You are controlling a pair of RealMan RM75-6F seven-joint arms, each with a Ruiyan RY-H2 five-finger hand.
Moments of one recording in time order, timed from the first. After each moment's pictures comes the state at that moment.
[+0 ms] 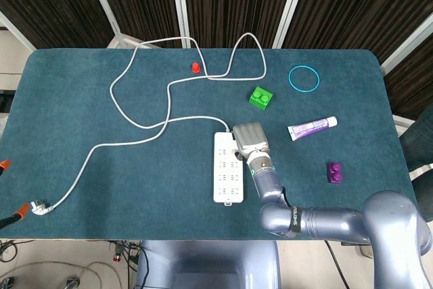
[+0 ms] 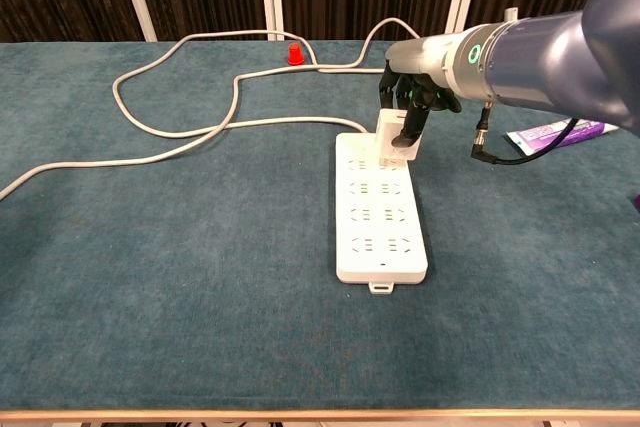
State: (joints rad) left arm 0.03 -1.05 -0.06 -1.82 1.43 1.59 0.18; right arm 1.19 -1.58 0.25 -1.55 -0.20 1.06 -0.87
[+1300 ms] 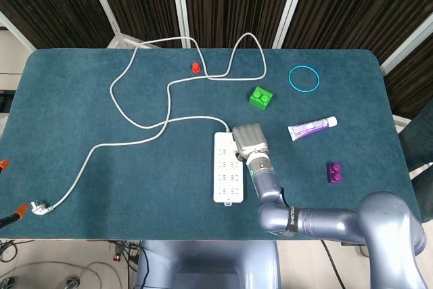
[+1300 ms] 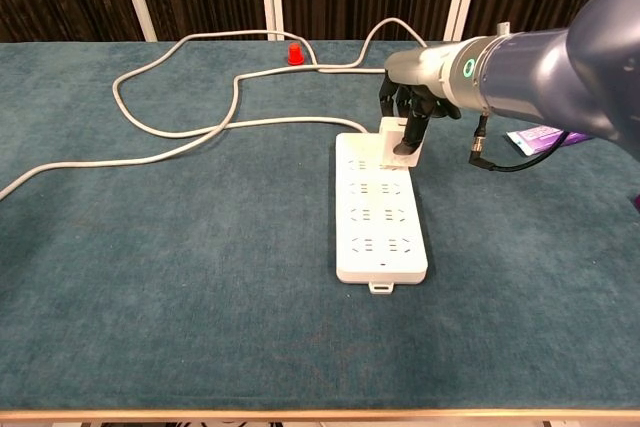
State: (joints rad) left arm 0.03 -1.05 -0.06 -1.82 1.42 1.59 0.17; right arm 1.19 -1.61 0.24 -1.51 -0.20 1.05 -0.89
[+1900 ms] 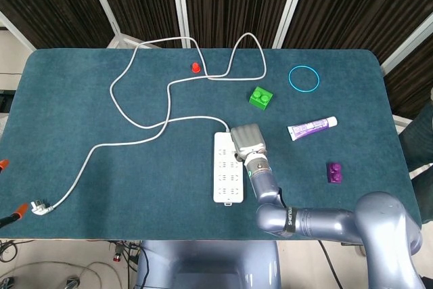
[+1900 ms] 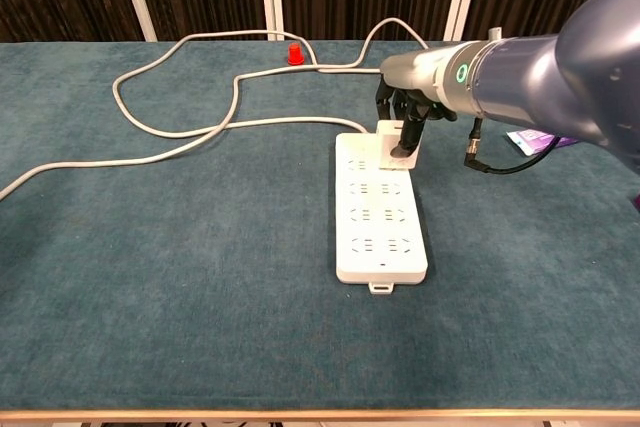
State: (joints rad) left arm 0.03 -1.05 -0.06 -1.82 1.42 1.59 0.17; right arm 1.19 -1.63 0.24 -1.50 -0.20 1.05 -0.91
